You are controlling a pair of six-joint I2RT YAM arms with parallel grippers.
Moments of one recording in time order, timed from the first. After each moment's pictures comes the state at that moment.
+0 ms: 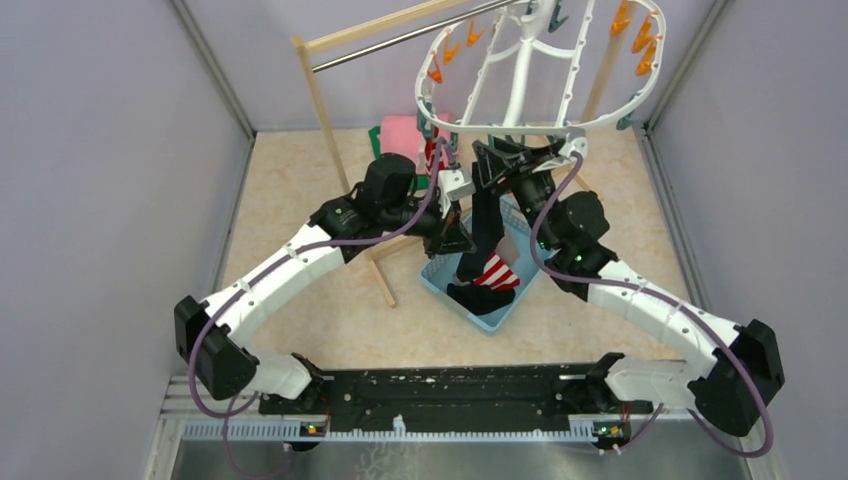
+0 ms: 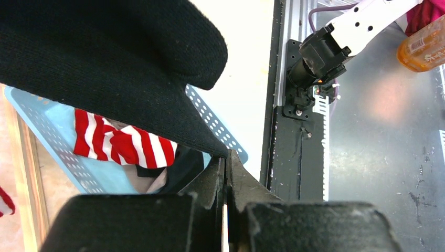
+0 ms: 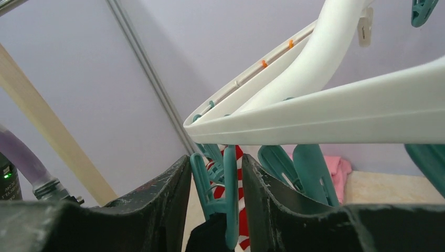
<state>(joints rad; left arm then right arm) -0.75 1.38 1.35 -0.44 0.71 0.05 0.72 1.14 0.89 0.67 0.24 0.27</state>
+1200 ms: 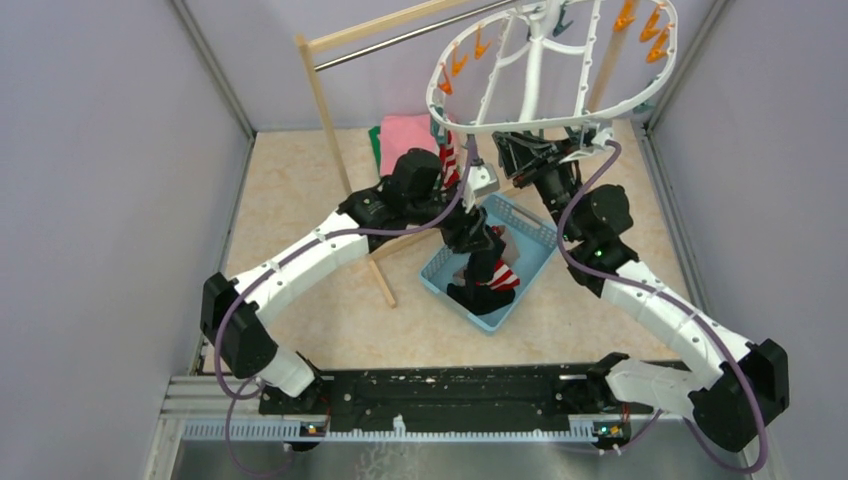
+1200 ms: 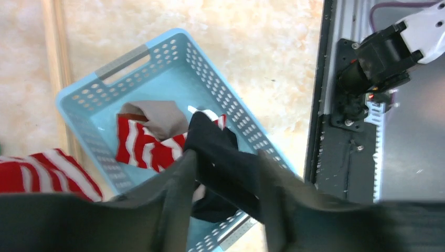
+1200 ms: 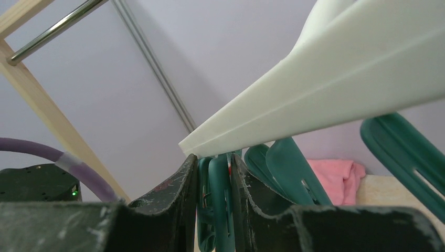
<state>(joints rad) -0.78 1.51 1.43 -0.41 0.56 0.12 0.58 1.10 0.90 0.64 0.07 0.42</state>
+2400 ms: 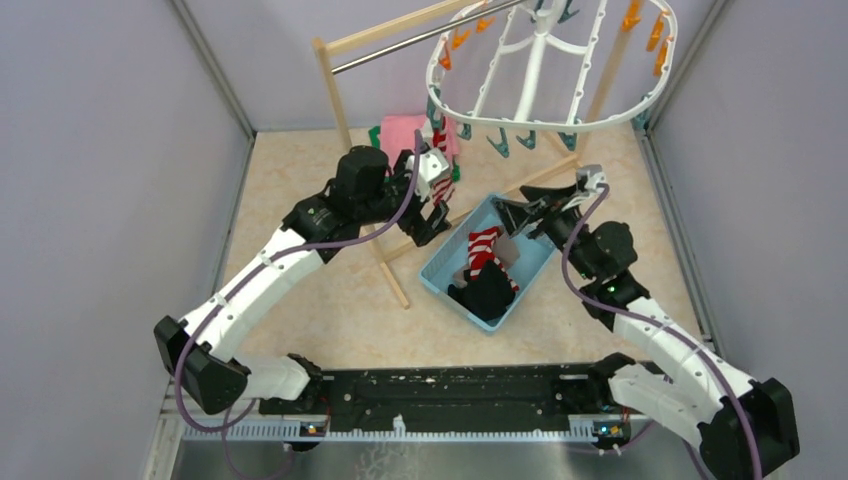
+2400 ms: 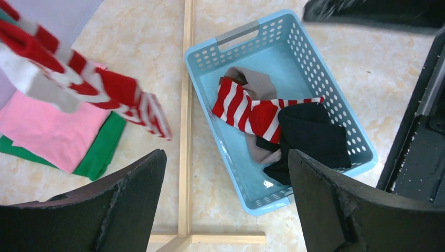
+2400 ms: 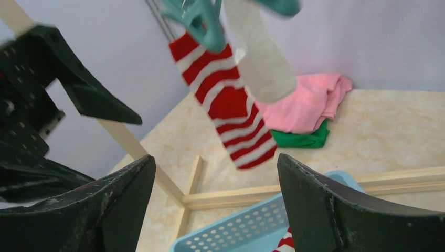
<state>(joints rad) -0.67 1.31 1.36 -0.49 0.30 0.24 0.46 0.87 0.57 0.53 -0.14 0.45</state>
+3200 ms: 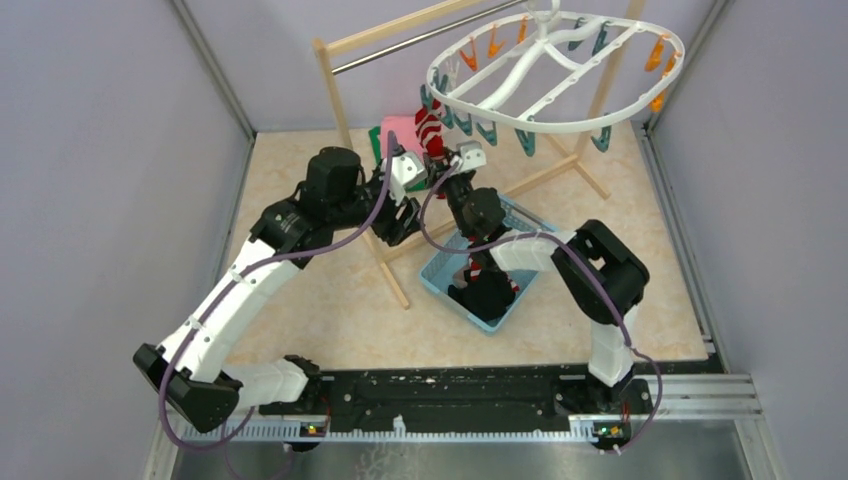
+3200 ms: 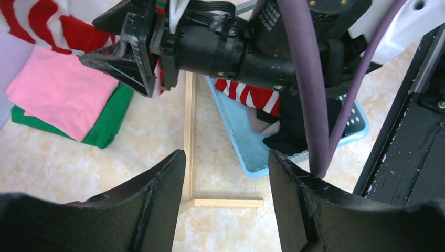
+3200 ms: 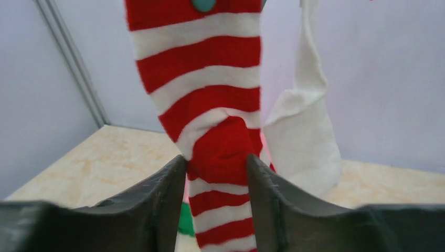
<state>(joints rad) -0.61 1.21 1.39 -0.68 0.35 0.28 0.77 1.88 1.05 1.15 0.37 -0.01</state>
